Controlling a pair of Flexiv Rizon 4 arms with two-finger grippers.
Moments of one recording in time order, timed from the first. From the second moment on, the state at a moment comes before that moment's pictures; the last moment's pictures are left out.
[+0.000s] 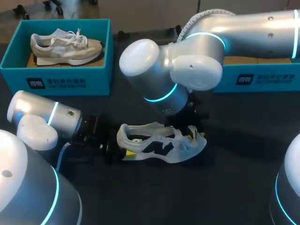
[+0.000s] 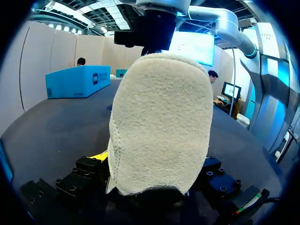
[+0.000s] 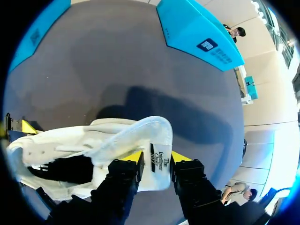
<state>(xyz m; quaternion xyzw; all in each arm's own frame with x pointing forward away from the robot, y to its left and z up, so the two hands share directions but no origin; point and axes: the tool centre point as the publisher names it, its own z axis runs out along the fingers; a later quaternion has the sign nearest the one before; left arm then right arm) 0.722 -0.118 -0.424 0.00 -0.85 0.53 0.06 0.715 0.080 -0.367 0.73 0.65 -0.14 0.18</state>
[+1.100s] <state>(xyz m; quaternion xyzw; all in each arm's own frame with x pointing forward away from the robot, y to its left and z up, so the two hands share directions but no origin) 0.722 -0.118 -0.424 0.00 -0.85 0.53 0.06 0.730 0.075 -0.311 0.71 0.64 -0.13 0.24</state>
